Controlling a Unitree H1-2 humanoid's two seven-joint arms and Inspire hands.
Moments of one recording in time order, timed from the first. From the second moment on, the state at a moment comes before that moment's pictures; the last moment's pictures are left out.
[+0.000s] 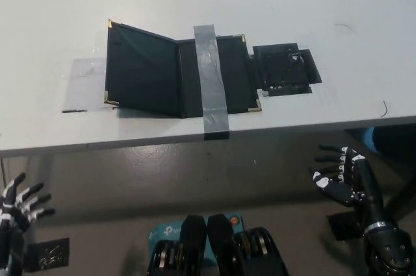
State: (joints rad) left_arm 0.10 0.19 0.26 -0.22 -0.25 0.11 -0.07; right_arm -0.19 -0.06 -0.01 0.07 -0.11 0.27 -0.05
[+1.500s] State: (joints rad) left_arm -0.65 0.07 0.50 0.38 -0.78 0.43 0.20; right_arm -0.20 -0.07 0.00 0.05 -0.11 0.33 -0.04
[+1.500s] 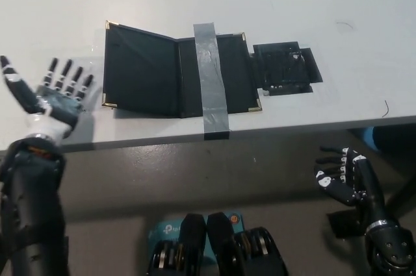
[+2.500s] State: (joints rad) left_arm -0.63 0.01 0.22 0.43 -0.56 0.33 0.18; right_arm -0.22 -0.08 0.03 0.05 -0.11 0.33 -0.03
